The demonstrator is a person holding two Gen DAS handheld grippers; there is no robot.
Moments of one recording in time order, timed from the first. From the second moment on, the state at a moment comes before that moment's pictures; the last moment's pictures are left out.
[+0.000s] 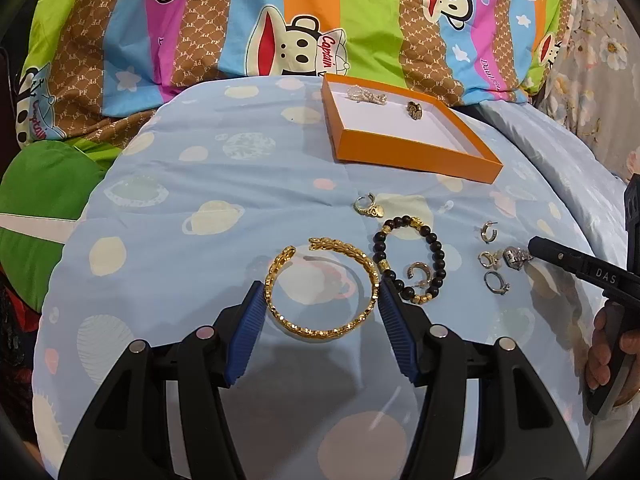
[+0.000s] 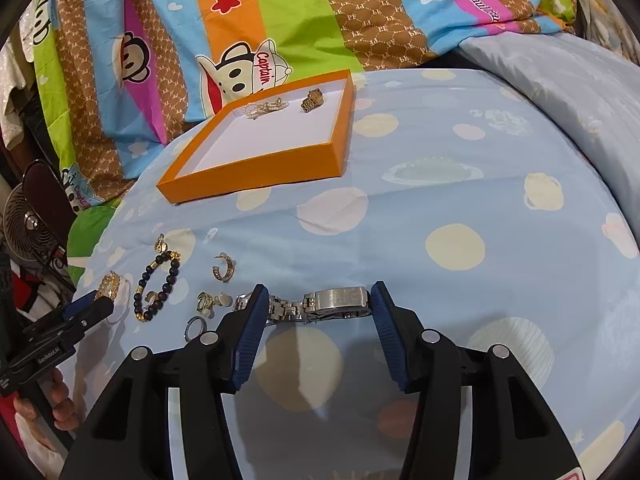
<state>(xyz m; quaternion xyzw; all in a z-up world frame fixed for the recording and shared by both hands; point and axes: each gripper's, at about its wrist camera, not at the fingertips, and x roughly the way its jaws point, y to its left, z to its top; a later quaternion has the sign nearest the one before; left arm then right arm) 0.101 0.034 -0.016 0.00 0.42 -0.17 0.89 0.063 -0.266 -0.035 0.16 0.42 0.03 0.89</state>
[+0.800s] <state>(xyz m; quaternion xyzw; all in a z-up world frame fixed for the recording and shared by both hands) 0.168 -0.012 0.063 0.03 0.39 -0.24 0.89 0.137 -0.249 0.075 0.06 0.33 0.04 0.94</state>
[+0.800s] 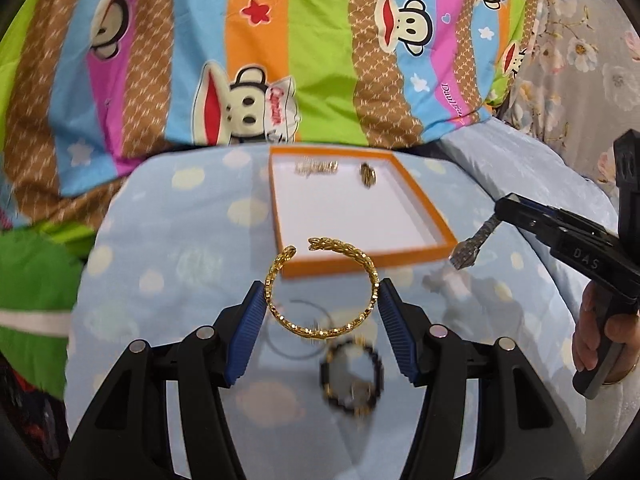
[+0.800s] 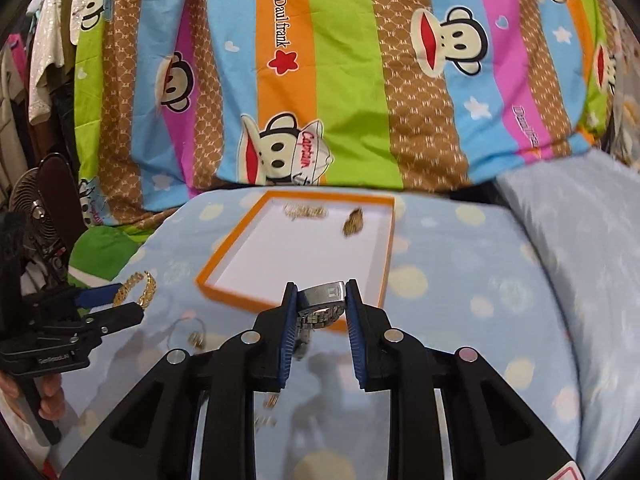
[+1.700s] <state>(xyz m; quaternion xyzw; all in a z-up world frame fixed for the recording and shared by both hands) 0.318 -0.104 0.000 0.06 0.45 -0.21 0.86 0.234 -0.231 0.009 -0.01 0.38 0.19 0.90</state>
